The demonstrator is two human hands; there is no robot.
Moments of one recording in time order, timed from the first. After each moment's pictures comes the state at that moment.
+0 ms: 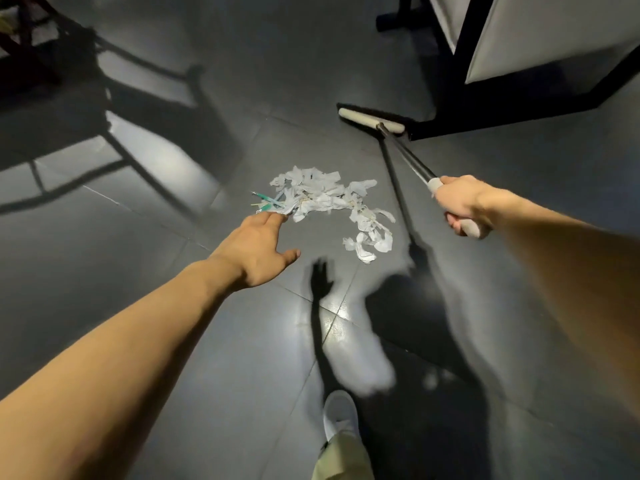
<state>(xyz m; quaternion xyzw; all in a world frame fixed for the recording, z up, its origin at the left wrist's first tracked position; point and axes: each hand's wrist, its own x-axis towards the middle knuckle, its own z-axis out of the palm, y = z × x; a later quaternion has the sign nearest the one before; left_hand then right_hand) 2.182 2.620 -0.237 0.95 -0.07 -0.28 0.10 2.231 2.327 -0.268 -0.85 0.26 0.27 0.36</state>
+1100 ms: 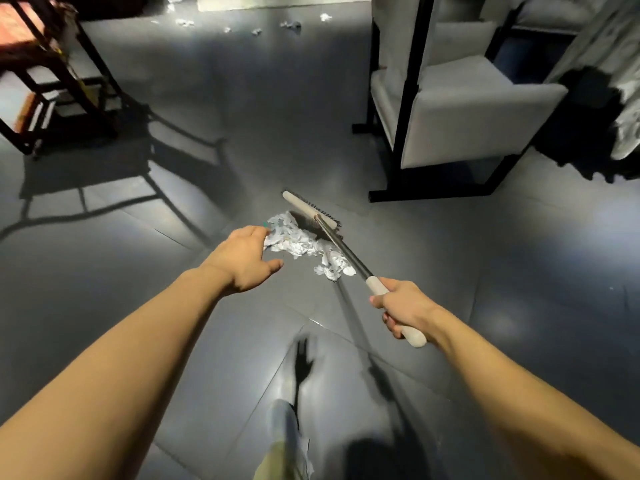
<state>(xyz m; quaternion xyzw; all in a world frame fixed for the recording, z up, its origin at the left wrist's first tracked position) 1.957 2.616 -0.033 0.97 -0.05 -0.18 0.14 1.906 2.364 -0.068 -0.76 0.23 0.32 0.52</state>
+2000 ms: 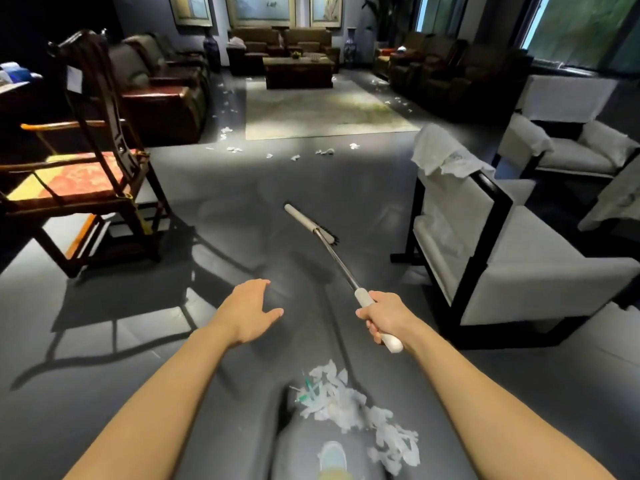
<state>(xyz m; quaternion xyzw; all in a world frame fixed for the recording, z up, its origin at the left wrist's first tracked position) 2.305 2.814 0.101 0.97 0.01 -0.11 0.22 2.321 2.569 0.084 -0.77 0.16 0.23 0.57</state>
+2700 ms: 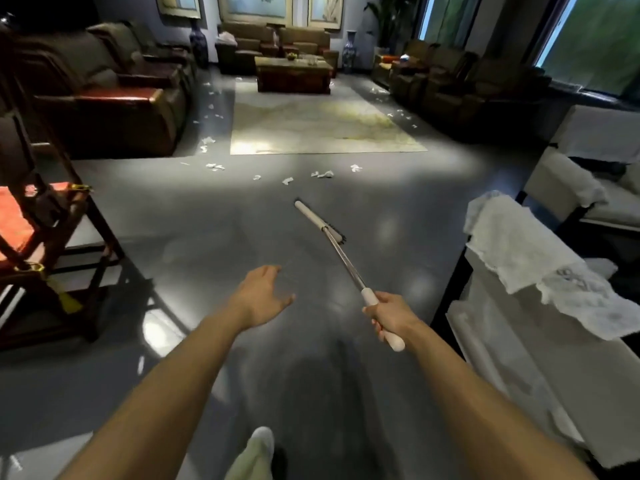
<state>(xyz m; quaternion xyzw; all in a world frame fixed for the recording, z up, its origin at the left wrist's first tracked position) 2.894 2.860 0.090 0.97 -0.04 -0.09 0.24 2.890 2.620 0.067 -0.77 0.18 0.17 0.58</state>
